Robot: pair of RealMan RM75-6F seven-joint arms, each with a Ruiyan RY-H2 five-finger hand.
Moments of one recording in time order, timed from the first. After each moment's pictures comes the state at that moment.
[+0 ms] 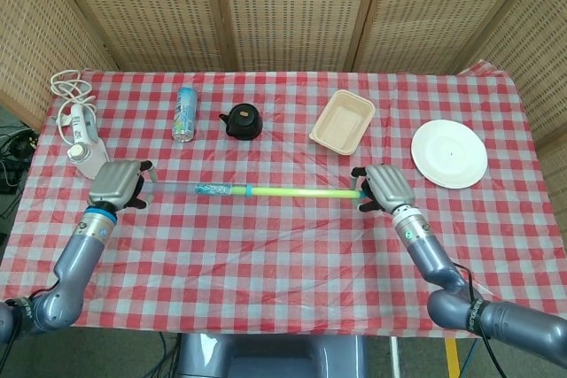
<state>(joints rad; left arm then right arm) -0.76 -1.20 -0.19 -1.77 0.63 0.98 0.49 0.73 -1.37 0.26 -1.56 -0.98 0.86 -0.11</state>
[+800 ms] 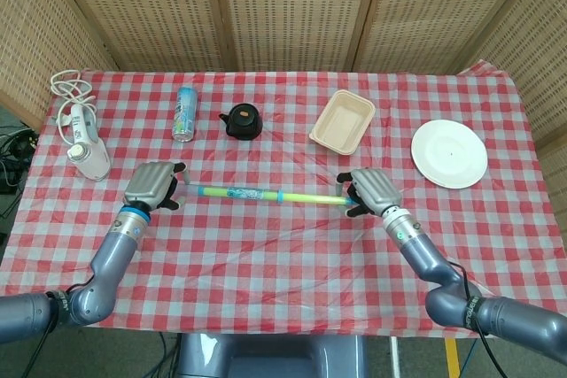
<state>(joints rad) -0.85 -1.32 -0.21 -1.75 0.55 1.01 0.51 0.76 -1.37 0.25 -1.53 -1.08 0.79 0.02</state>
